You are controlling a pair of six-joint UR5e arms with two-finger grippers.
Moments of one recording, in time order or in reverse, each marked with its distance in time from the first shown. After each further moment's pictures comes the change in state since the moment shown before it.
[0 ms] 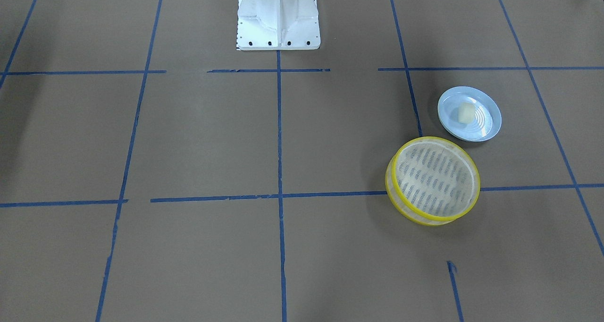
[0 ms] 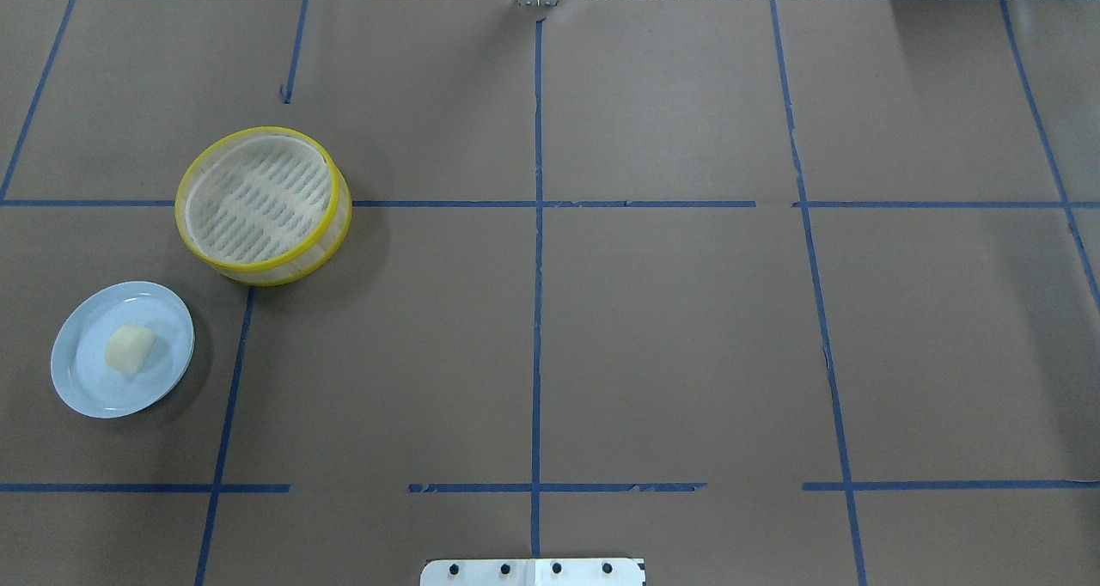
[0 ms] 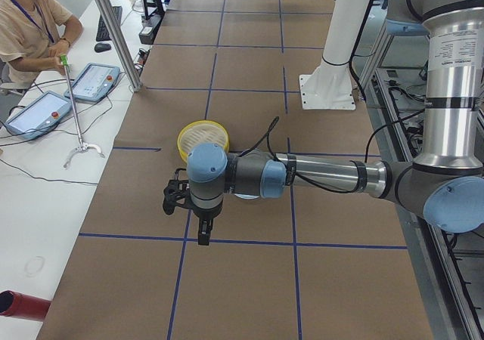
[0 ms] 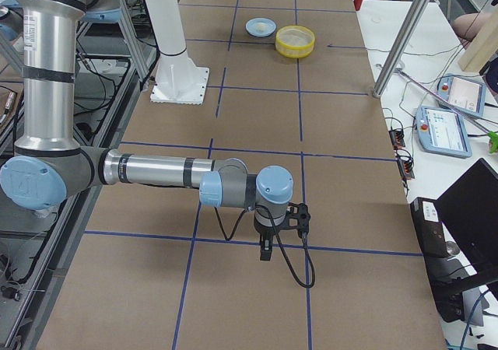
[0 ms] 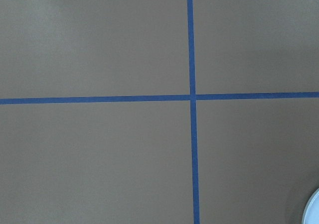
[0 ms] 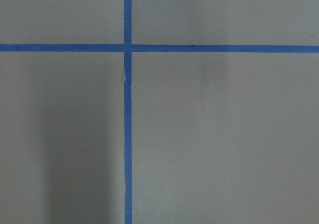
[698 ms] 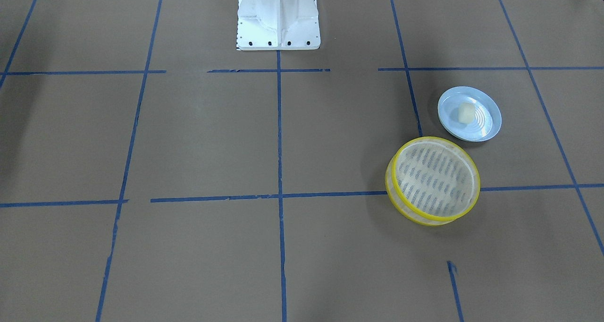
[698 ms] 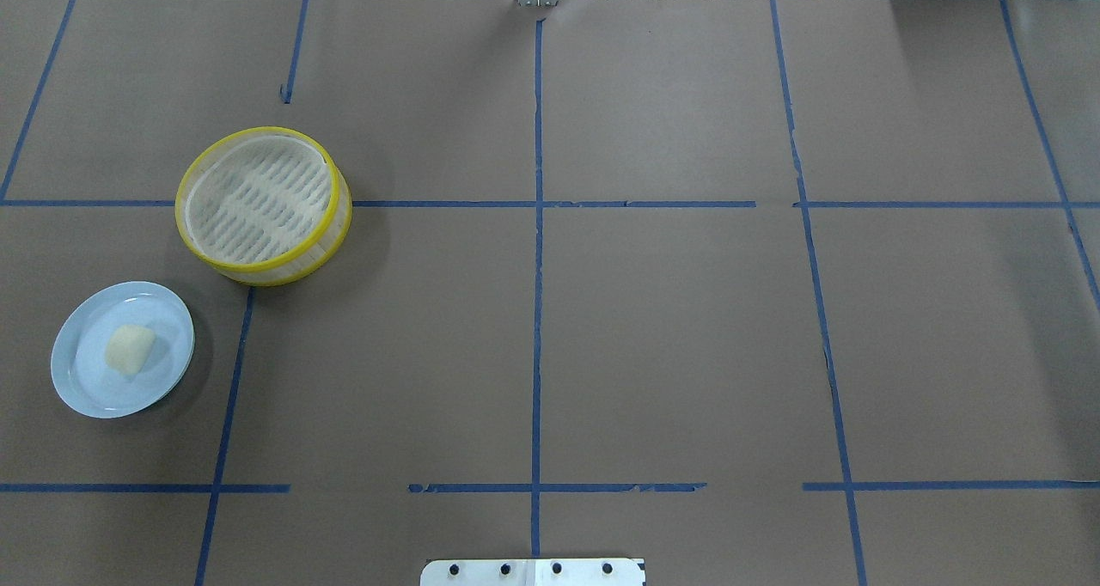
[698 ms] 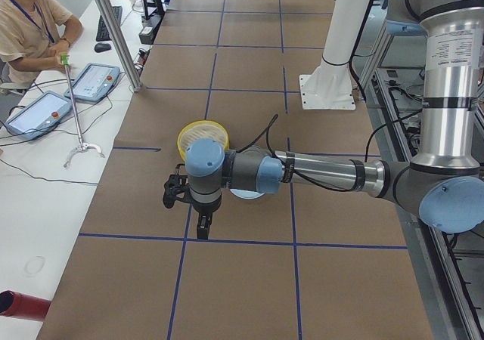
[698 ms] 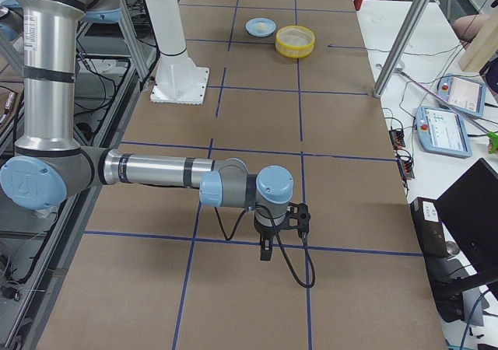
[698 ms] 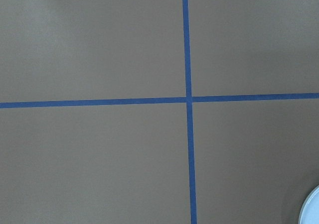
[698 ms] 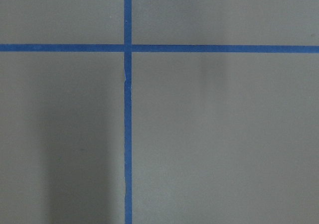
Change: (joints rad) left arm 0.056 -0.006 -0.004 -0.002 0.000 -0.002; right arm 0.000 0.001 0.000 0.000 0.000 0.000
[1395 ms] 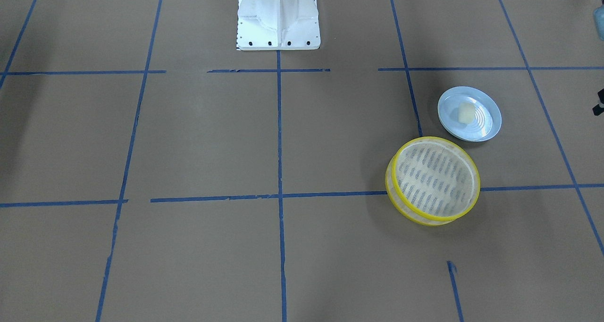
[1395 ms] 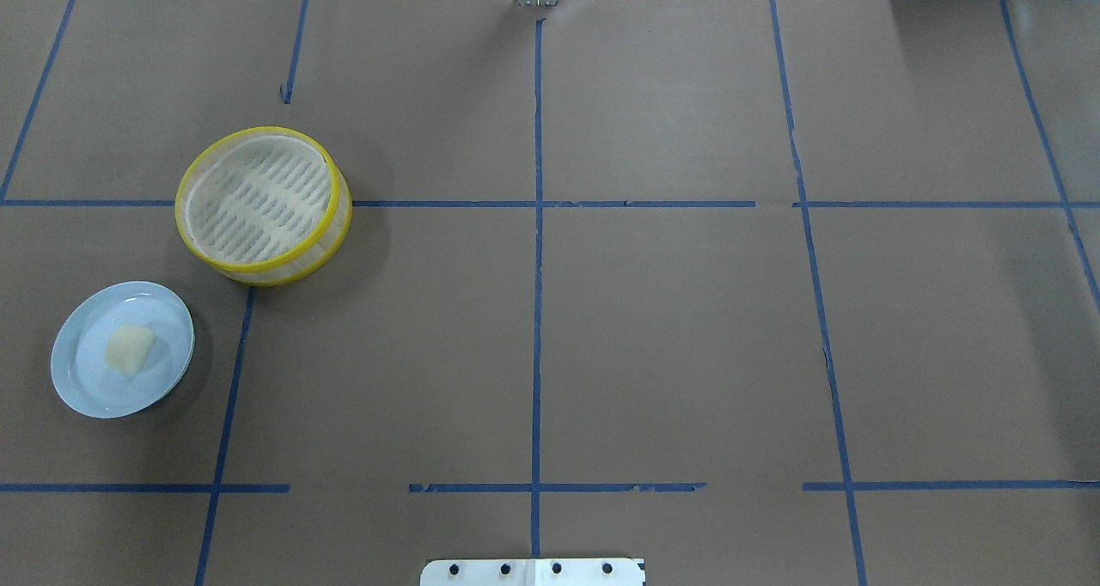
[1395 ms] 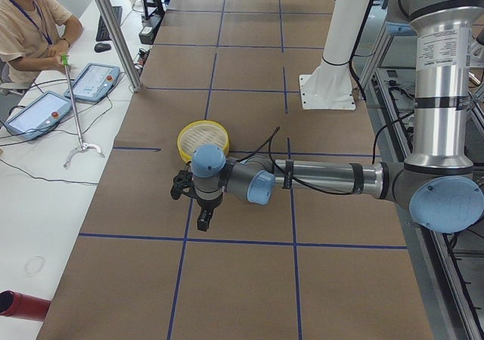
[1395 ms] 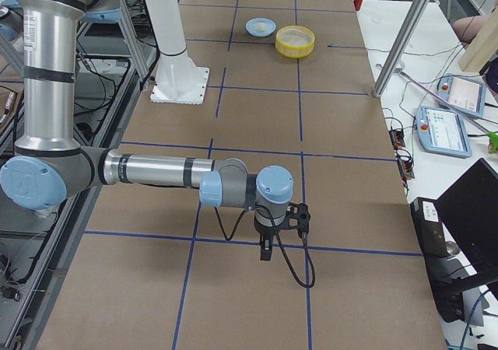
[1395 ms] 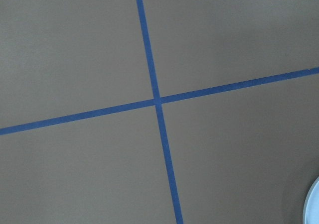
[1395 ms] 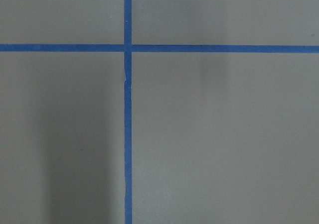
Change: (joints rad) left arm 0.181 0.030 0.059 -0.299 -0.002 -0.149; right arm 0.000 0.000 0.000 0.000 0.000 0.000
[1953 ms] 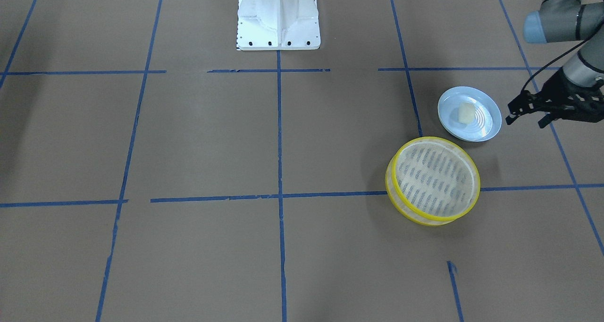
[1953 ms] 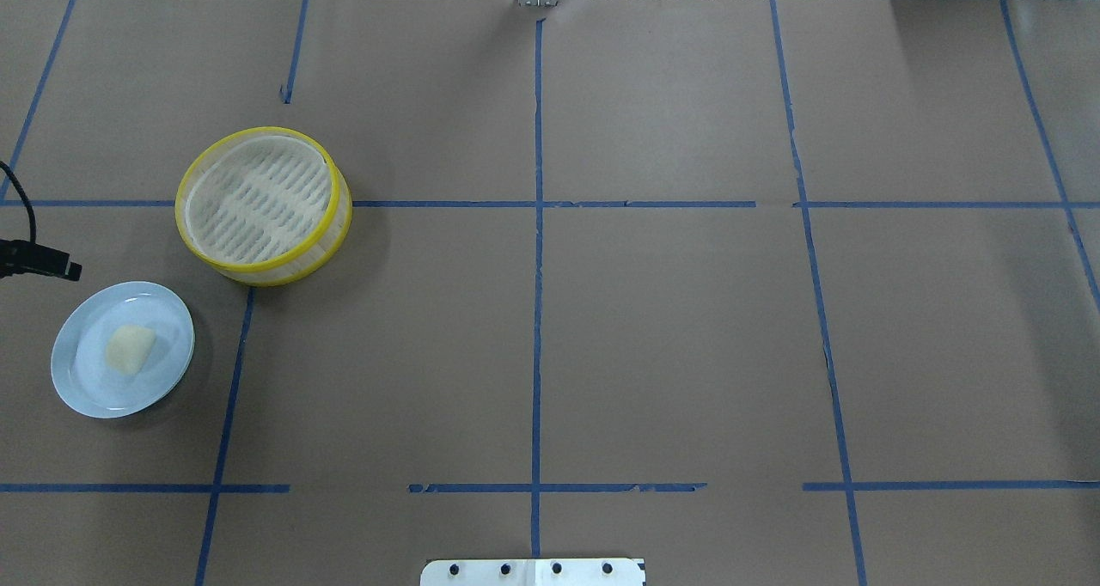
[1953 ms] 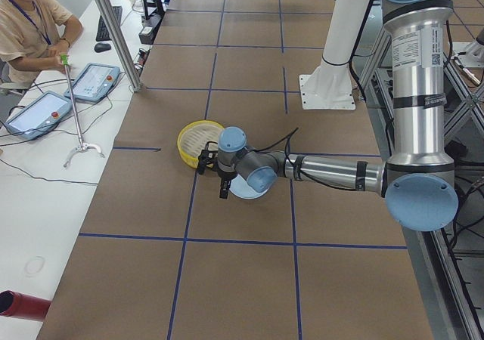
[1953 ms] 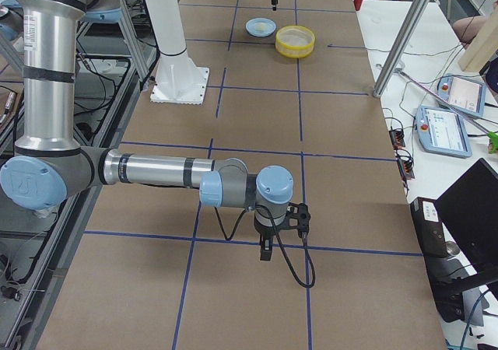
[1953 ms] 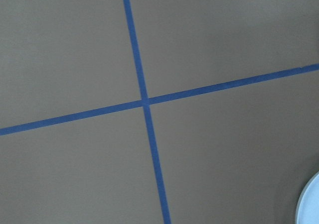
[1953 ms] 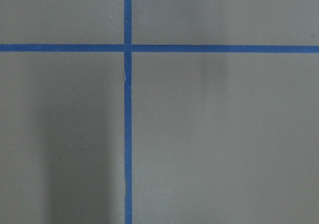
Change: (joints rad) left arm 0.382 0.049 -0.056 -0.365 0.148 -0.595; right arm 0.000 0.000 0.000 0.000 0.000 0.000
